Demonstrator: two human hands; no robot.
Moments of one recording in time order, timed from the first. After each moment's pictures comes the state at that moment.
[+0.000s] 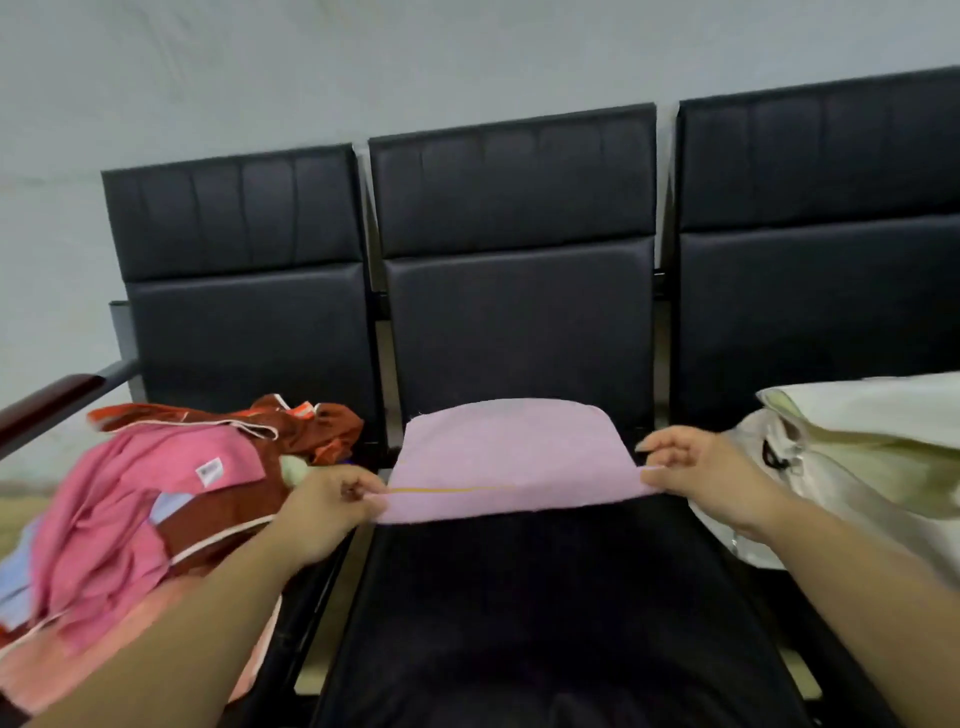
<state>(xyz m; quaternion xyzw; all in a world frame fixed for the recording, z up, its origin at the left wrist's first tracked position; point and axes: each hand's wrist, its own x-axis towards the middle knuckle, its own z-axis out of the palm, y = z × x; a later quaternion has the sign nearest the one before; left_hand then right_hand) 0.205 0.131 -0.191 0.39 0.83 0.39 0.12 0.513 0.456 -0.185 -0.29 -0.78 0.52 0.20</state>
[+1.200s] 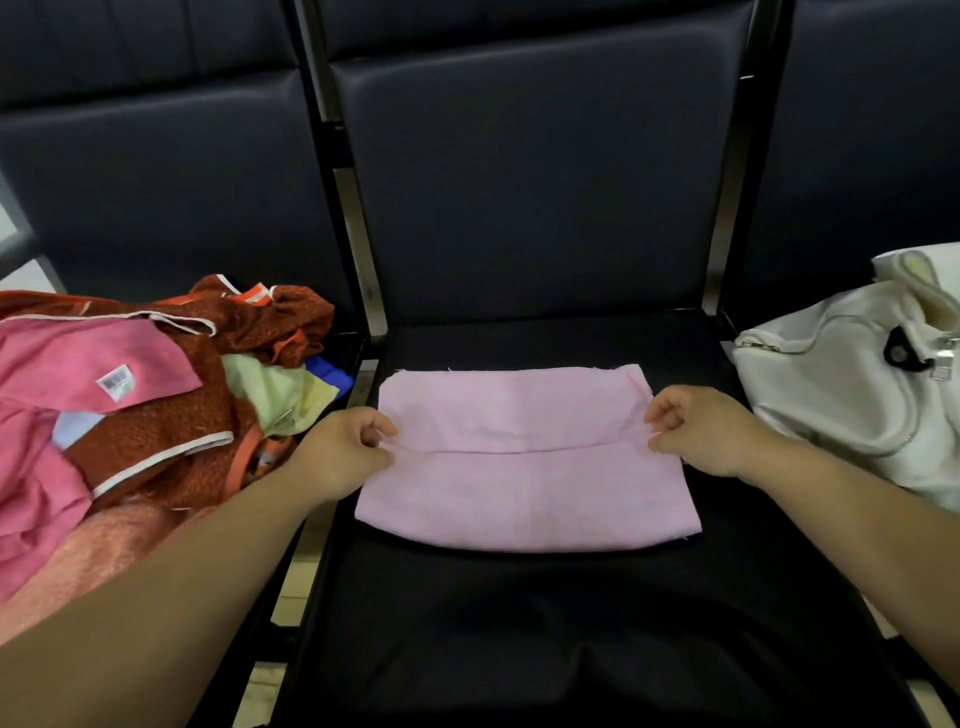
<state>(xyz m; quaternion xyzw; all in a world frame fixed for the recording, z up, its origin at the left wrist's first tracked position) 0.166 0.181 -0.291 0.31 0.89 0.27 0.20 0.449 0.488 -0.300 -0.38 -0.85 0.37 0.01</state>
